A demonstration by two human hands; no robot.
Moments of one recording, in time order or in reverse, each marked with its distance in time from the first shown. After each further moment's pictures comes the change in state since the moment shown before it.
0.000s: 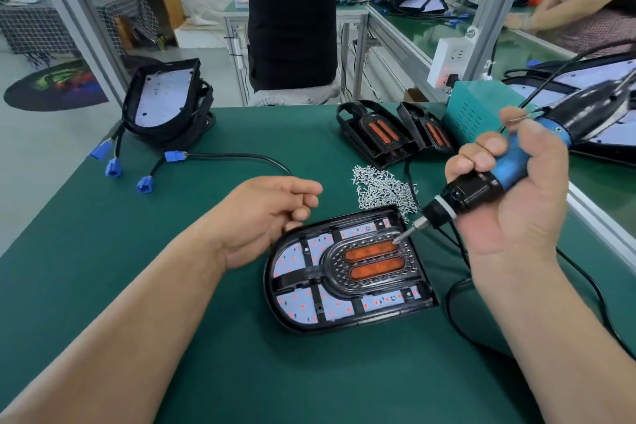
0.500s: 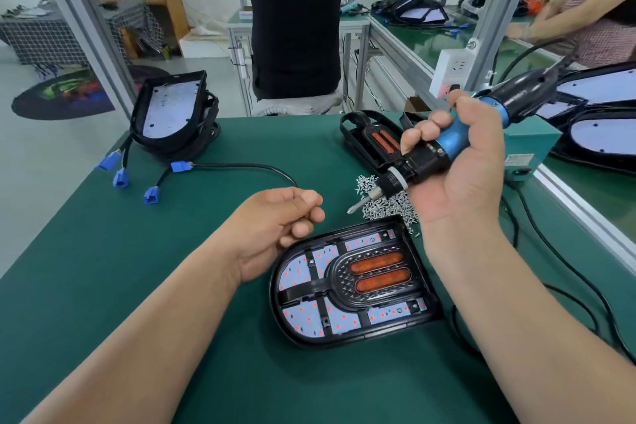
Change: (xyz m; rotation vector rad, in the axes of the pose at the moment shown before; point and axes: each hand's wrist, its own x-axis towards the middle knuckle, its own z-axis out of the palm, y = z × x) left_hand 0.001 0.000 0.003 -0.126 -0.025 -0.047; right_hand 0.030 0.034 0.049 0.112 0.118 0.031
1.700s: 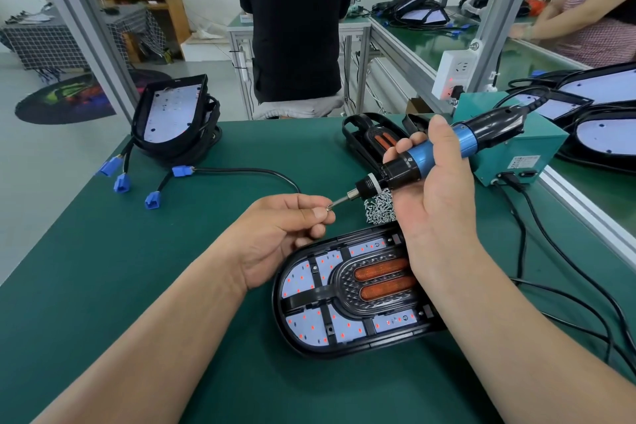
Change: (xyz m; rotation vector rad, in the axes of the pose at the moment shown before) left_hand 0.006 -0.006 -0.001 -0.168 0.001 -0.017; right_hand 0.008 0.034 -0.019 -0.081 0.143 0.001
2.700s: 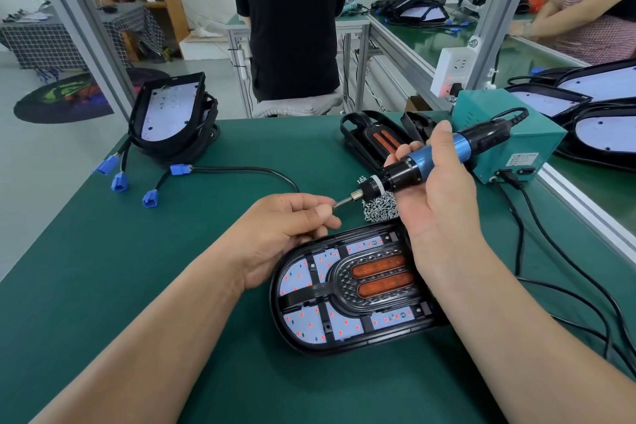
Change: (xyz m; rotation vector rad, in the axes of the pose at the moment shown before) left_hand -0.001 -0.003 0.000 0.165 -0.009 -0.004; right_hand 0.005 -0.003 -0.010 -0.033 0.113 0.069
